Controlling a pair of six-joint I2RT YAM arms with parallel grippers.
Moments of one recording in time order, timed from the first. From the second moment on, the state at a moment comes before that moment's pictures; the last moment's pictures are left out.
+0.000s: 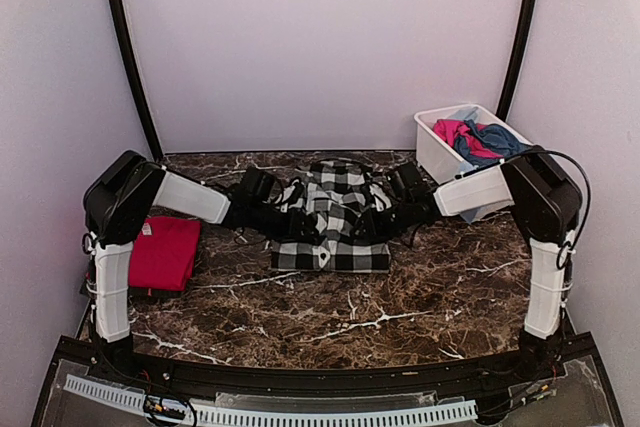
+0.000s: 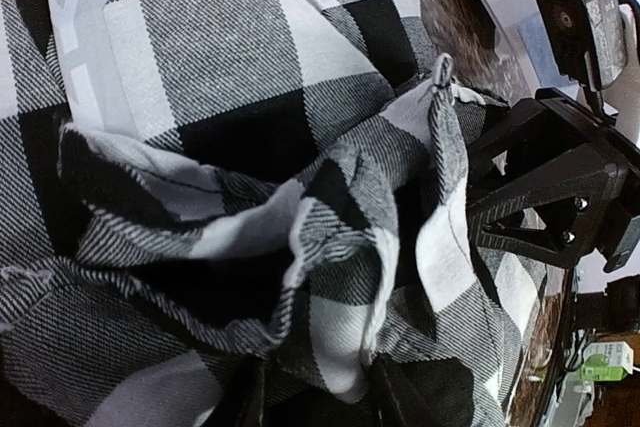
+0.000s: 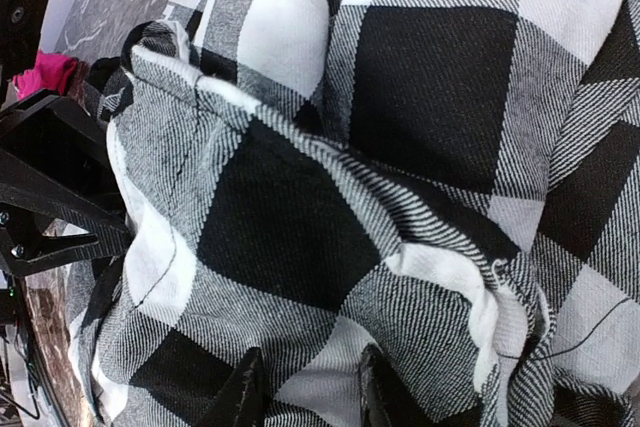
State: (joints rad) left arm -0.58 2.15 1.29 0.08 0.55 -0.48; right arm 0.56 2.06 1.25 -0.07 -0.46 0.34
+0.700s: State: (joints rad) left arm -0.72 1.56 0.78 0.08 0.46 -0.59; right arm 0.73 1.59 0.93 -0.11 -0.56 0.50
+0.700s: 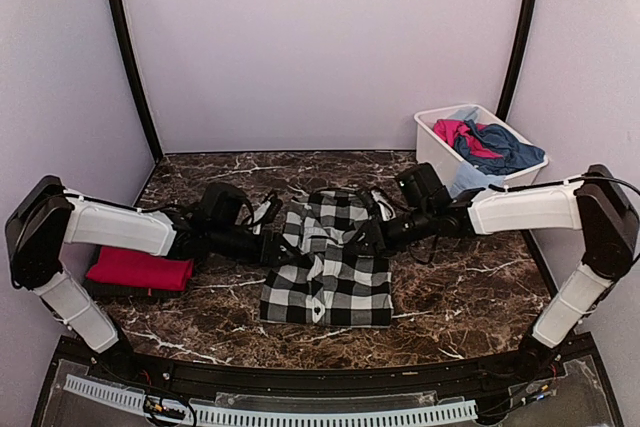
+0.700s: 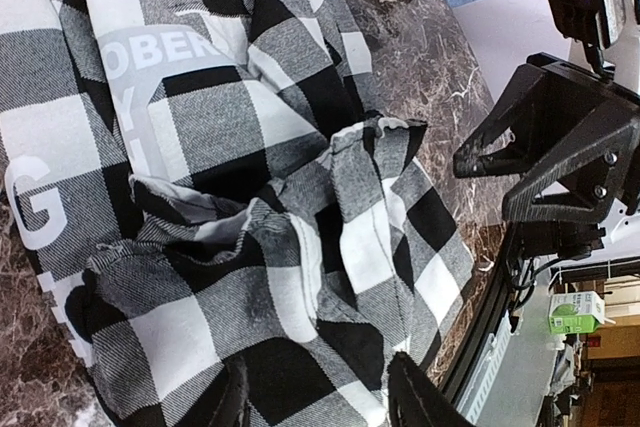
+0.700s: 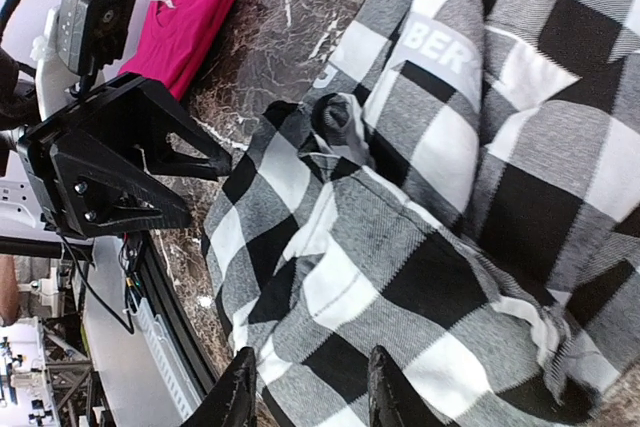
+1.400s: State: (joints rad) left arm -0.74 1.80 0.80 0.22 0.49 -0.60; right arm 0.72 2.02 1.23 -0.16 -0.57 0.36
